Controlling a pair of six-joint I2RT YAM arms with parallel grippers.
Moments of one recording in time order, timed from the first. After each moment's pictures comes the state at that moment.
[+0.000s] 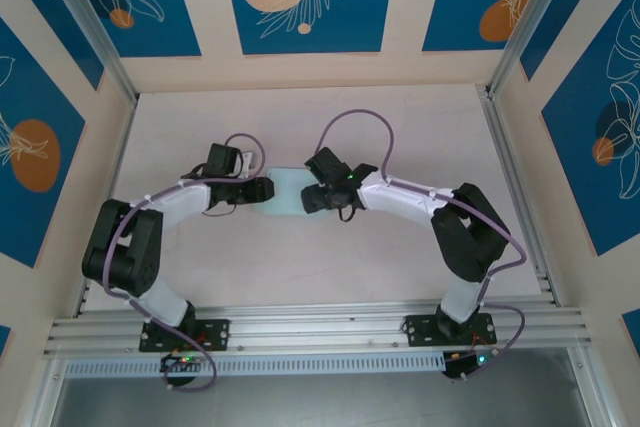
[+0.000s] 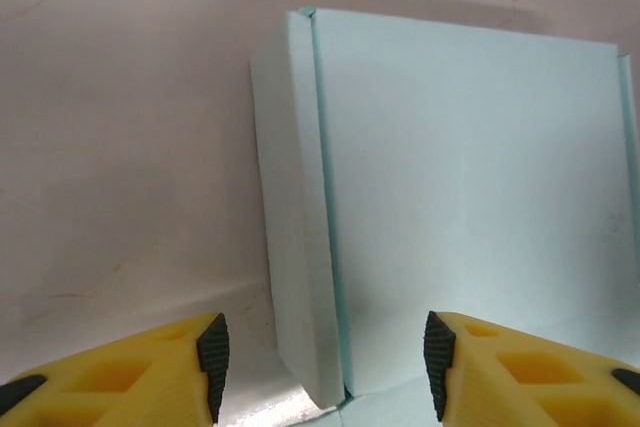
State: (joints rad) left arm -0.29 1.62 0.87 -0.22 0.35 -0.35; right arm 0.82 1.76 1.21 -0.51 0.14 0.40
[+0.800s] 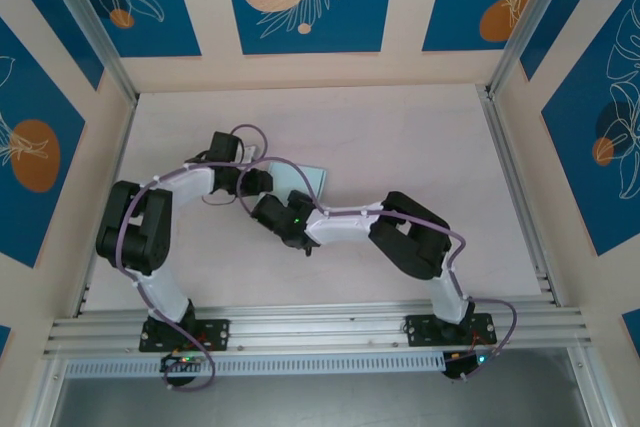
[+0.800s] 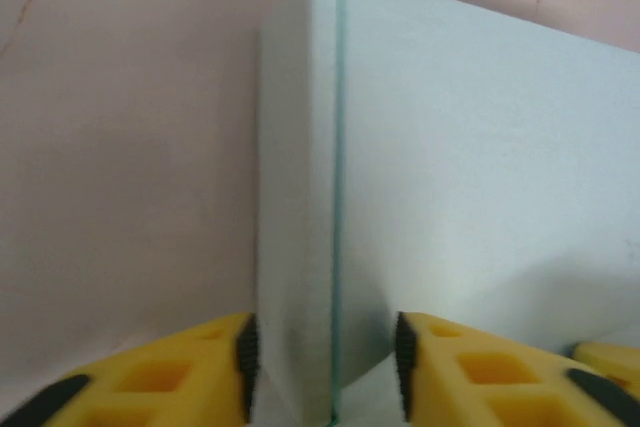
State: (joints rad) left arm -0.25 1.75 1.03 -0.33 0.43 -0.29; right arm 1.08 2.06 1.31 -0.29 0.67 -0.28
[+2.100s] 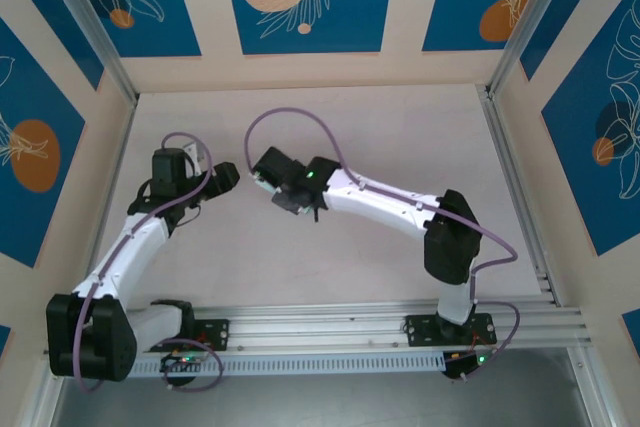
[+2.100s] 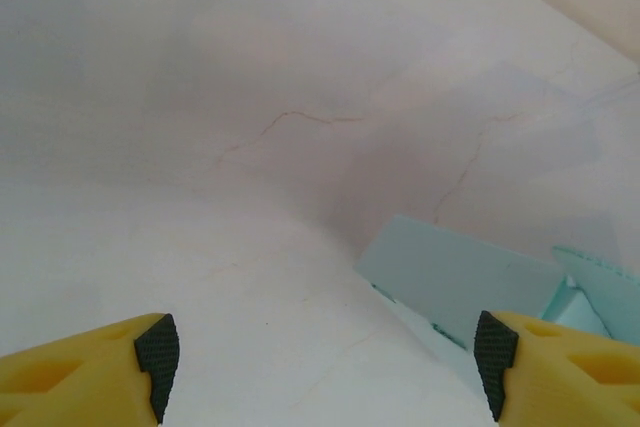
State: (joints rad) left arm -0.09 1.12 0.74 -0.29 0.31 -0.49; right arm 0.99 1.87 1.67 -0.88 0.38 -0.12
